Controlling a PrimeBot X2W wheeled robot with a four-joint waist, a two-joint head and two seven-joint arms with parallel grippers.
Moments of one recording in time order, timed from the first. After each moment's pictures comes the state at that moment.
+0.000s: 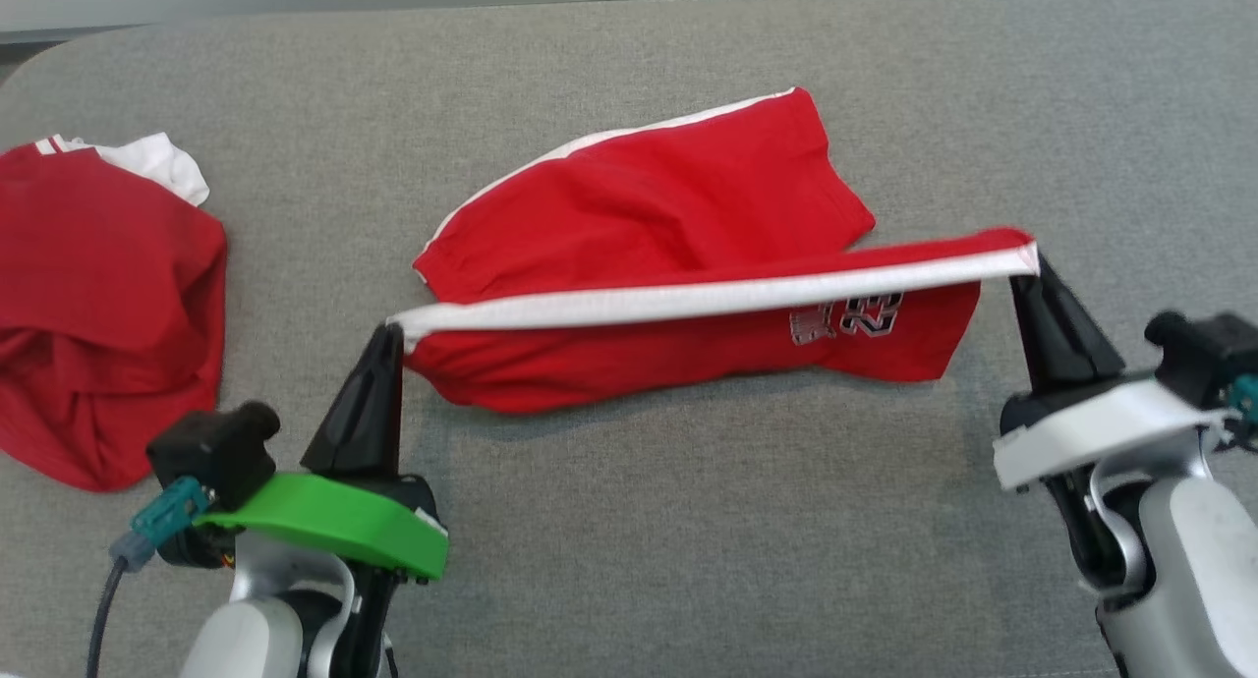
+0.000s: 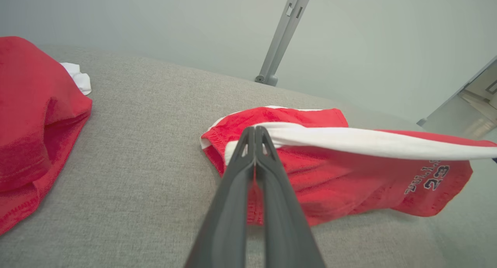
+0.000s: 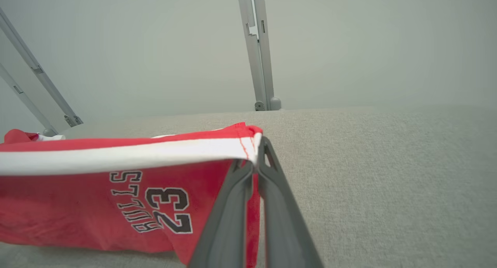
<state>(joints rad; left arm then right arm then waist) -0.07 0.15 -0.22 -0.17 -0.52 0.07 0.08 -0.17 -0.18 0.04 0.02 0.34 0.14 -0.09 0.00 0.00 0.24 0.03</state>
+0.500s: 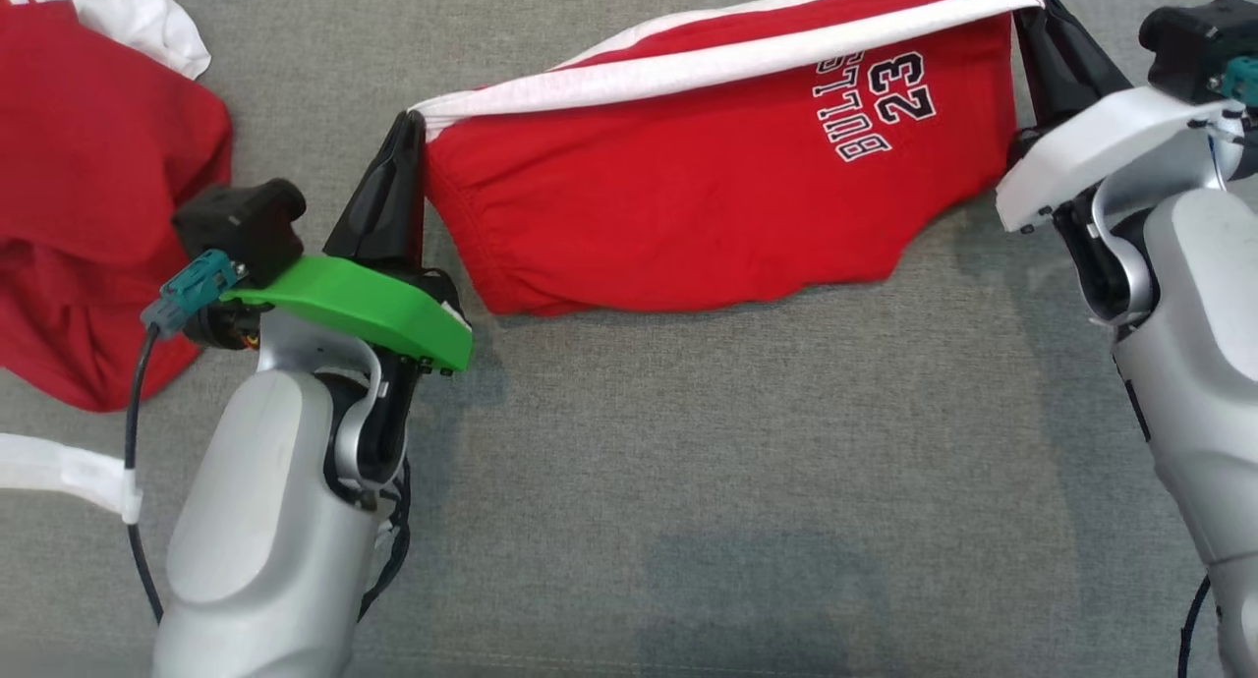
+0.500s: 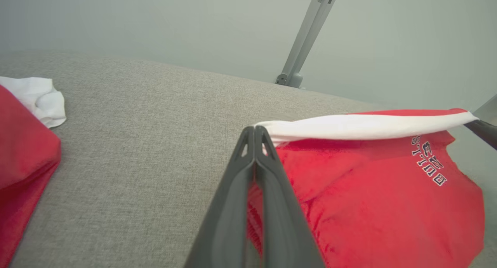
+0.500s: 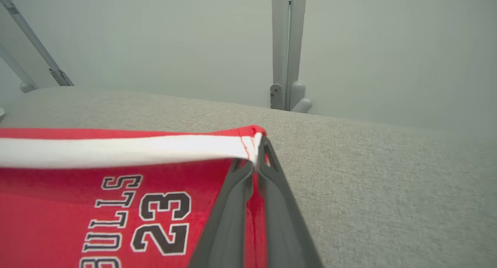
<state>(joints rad) -0.53 0.10 -0.25 0.21 -0.51 -0.03 -0.01 -0.78 -0.30 0.21 0.46 0.37 0.13 -0.07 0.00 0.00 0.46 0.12</state>
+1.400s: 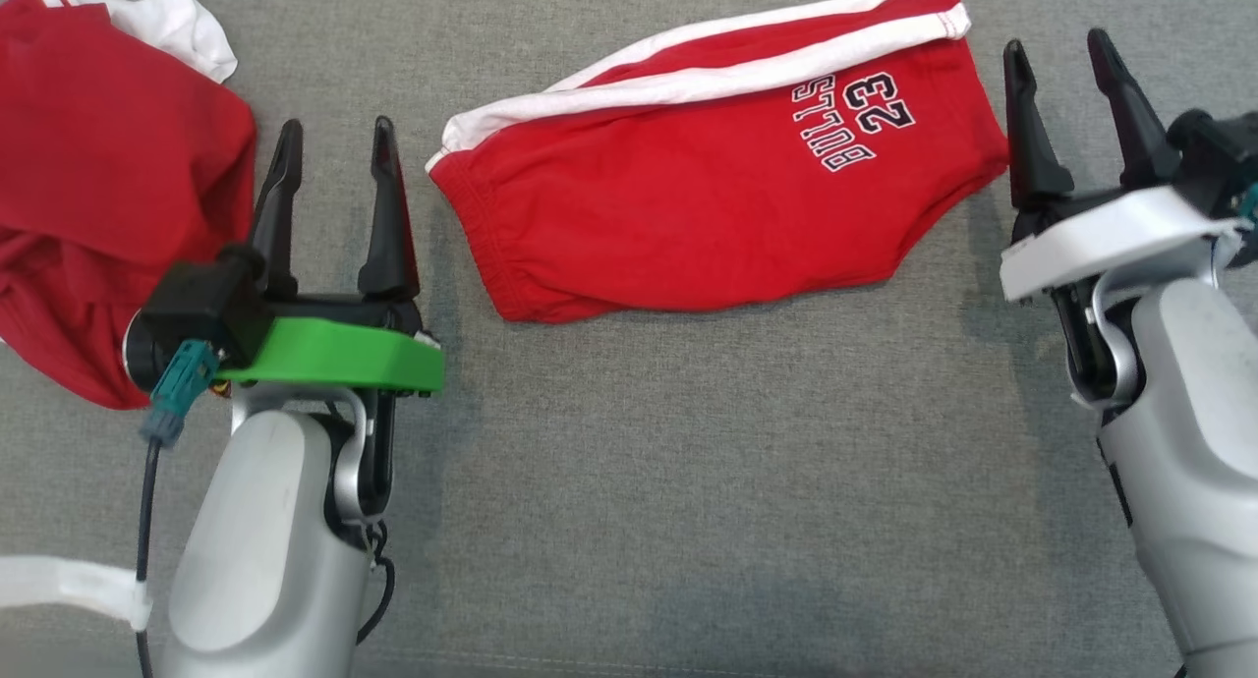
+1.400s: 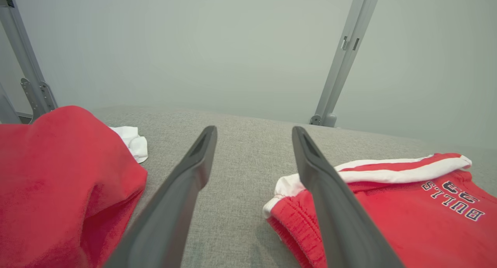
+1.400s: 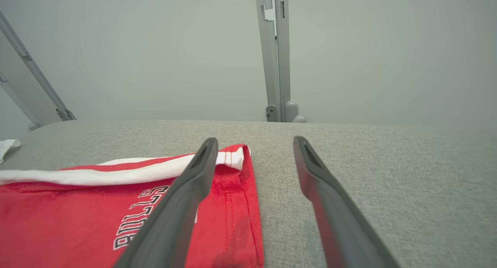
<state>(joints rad) -0.50 0.09 -0.22 0.25 -0.38 0.02 -0.26 -0.67 -0.27 0.15 0.46 0.36 0.13 -0.26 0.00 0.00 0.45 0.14</state>
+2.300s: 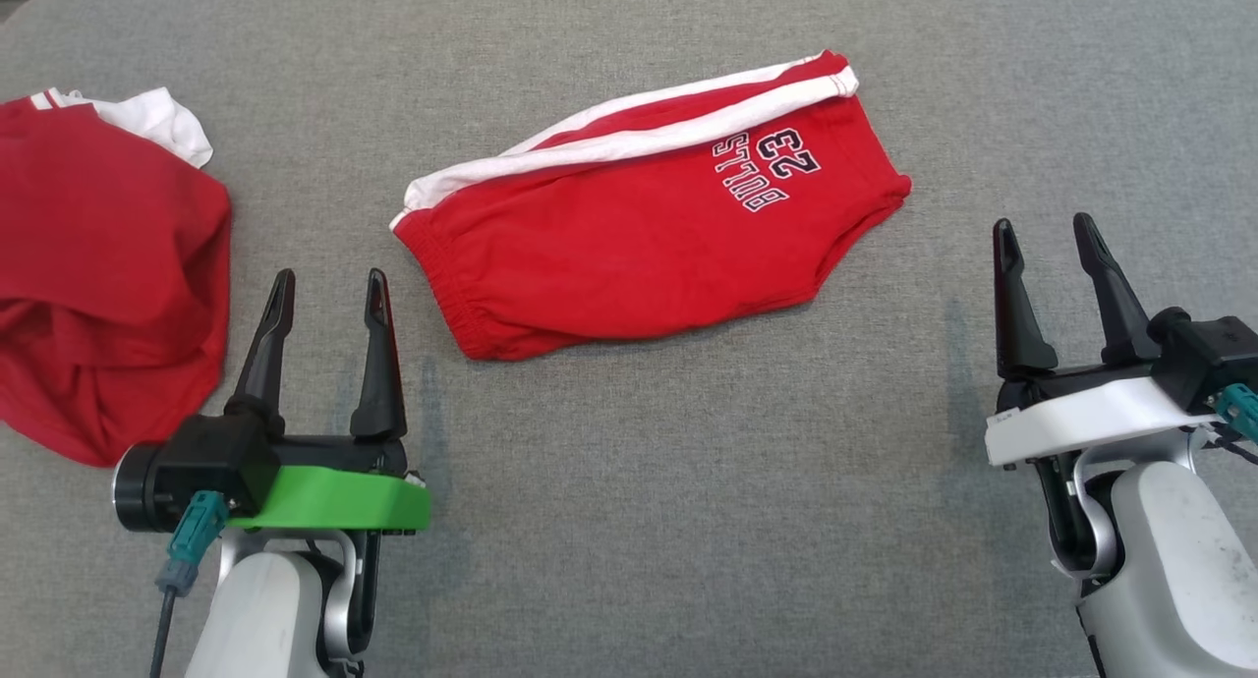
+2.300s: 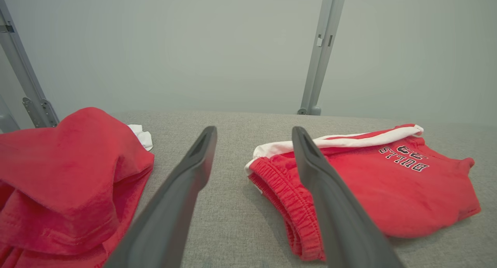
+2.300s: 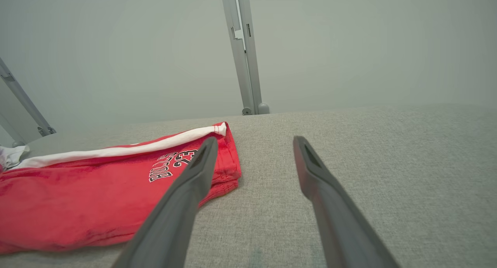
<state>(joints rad) -0.22 0.11 -0.17 0.09 -0.26 0.02 -0.26 -0.28 -0.14 0.02 0.18 0.26 0.13 -0.26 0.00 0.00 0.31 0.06</state>
